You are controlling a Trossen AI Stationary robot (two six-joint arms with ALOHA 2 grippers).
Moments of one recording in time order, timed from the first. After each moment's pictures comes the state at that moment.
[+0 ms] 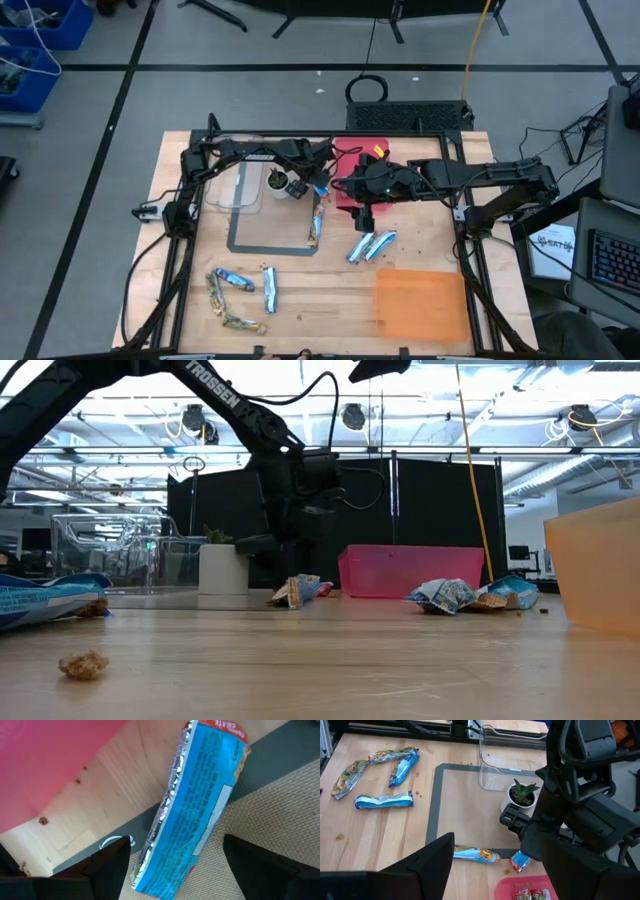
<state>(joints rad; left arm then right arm) 0.39 2.11 1.51 -0.67 -0.07 1.03 0.07 1.45 1.46 -0.67 0.21 -0.02</state>
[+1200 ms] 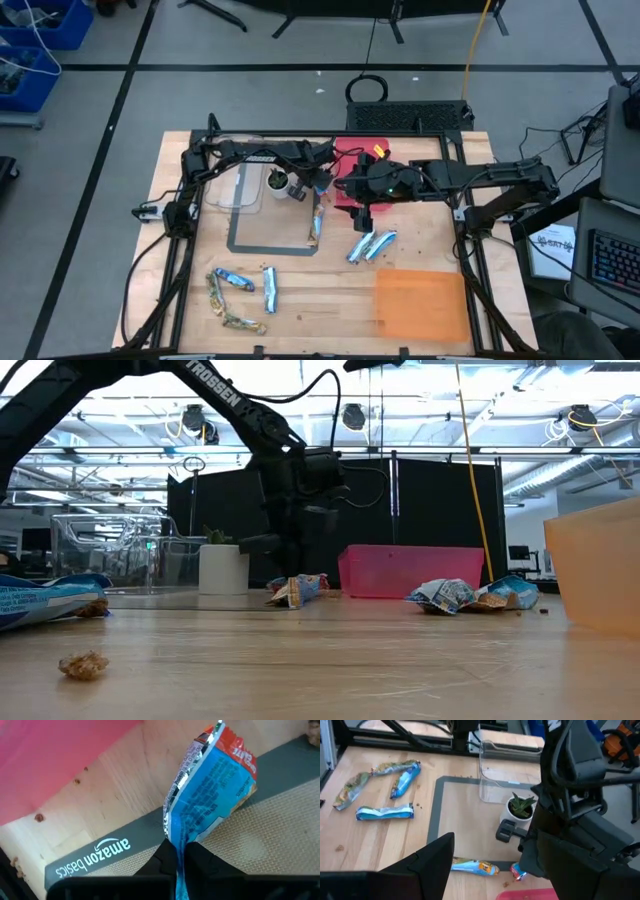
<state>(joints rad) 0.38 2.11 1.51 -0.68 -0.08 0.93 0.08 1.44 1.46 -0.61 0.22 -0.04</state>
